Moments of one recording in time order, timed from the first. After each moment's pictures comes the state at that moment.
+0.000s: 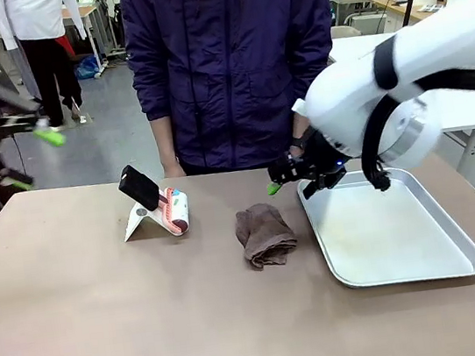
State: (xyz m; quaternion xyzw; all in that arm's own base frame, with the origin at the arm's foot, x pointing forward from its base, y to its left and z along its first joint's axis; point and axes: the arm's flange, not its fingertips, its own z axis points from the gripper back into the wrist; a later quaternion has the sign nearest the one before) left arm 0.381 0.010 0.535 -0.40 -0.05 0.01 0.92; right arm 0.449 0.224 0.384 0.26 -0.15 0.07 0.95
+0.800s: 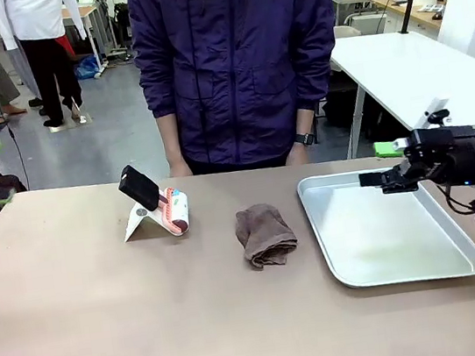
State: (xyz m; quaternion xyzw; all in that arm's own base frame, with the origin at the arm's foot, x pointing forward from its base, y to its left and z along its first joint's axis) left arm 0.343 0.061 0.489 -0.58 -0.13 -0.06 0.80; right arm 0.373 0.045 0.364 0.70 -0.18 0.11 0.69
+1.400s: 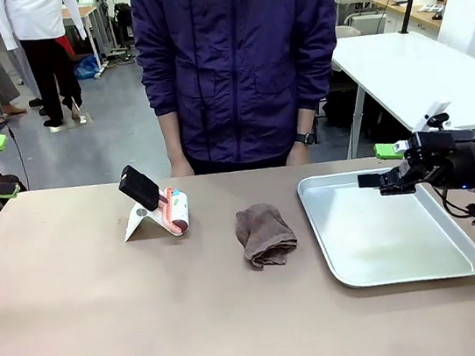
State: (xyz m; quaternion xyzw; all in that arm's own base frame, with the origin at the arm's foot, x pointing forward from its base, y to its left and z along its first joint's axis) left arm 0.346 0.063 0.490 -0.58 -0.13 -0.06 0.80; right arm 0.373 0.049 0.359 0.70 -0.18 0.11 0.68
